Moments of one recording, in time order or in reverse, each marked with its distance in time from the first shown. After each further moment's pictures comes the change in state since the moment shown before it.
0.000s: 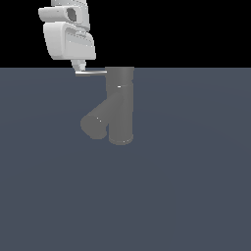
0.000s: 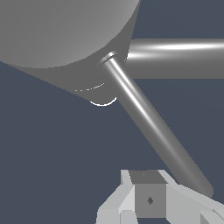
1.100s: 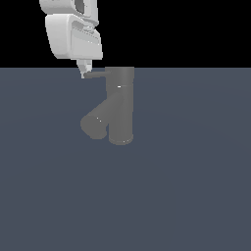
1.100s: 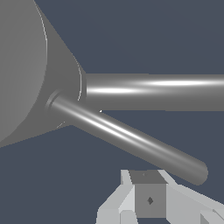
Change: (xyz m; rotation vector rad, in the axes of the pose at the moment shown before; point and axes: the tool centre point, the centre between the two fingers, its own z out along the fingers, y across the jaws) arm 0.042 0.045 -0.001 -0.004 -0.001 -0.007
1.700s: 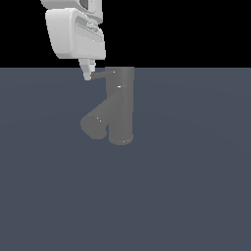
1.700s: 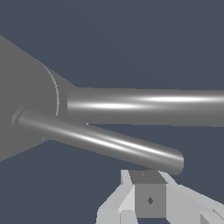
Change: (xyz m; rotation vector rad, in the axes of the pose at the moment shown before) arm 0.018 0.022 0.000 -0.002 0.002 -0.009
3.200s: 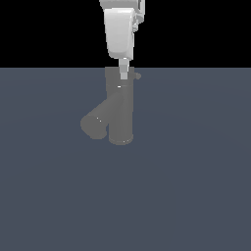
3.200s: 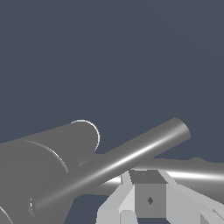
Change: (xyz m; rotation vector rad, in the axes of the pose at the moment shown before) arm 0.090 -0.015 0.000 -0.014 -0.001 -0.056
